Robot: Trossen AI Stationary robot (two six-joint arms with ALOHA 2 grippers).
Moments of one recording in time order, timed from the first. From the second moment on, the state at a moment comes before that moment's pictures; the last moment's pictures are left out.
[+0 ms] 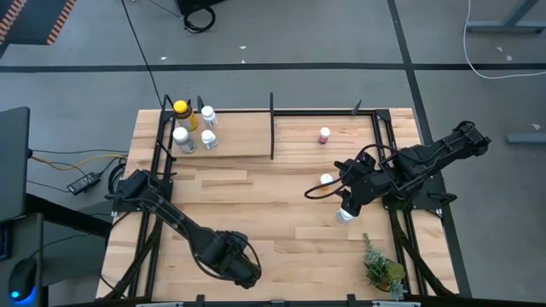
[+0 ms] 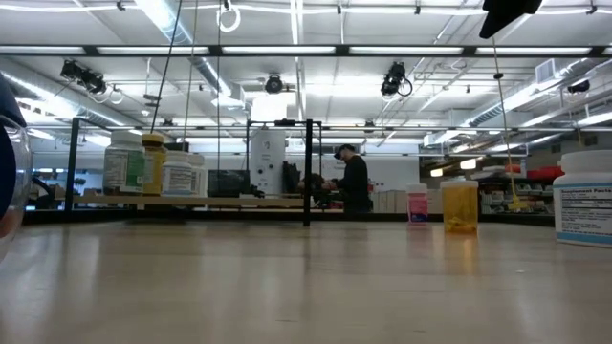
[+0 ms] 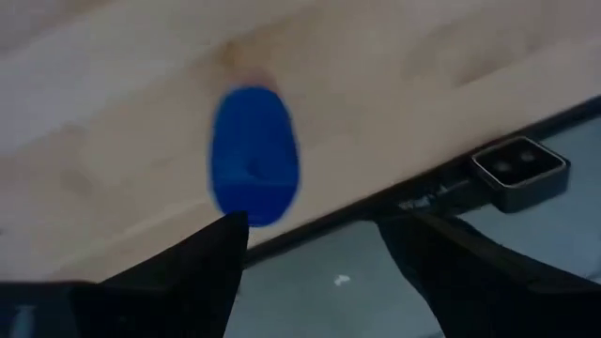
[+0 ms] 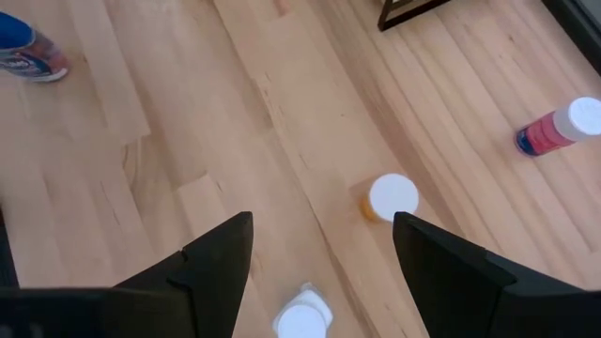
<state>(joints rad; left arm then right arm) -0.63 1.96 1.75 -1.13 0.10 -1.79 0.44 1.21 1.30 -1.22 0.41 0.81</state>
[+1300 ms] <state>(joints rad) -0.64 1.96 1.56 -1.04 0.04 -1.77 0.44 1.21 1.30 -1.22 0.39 0.77</state>
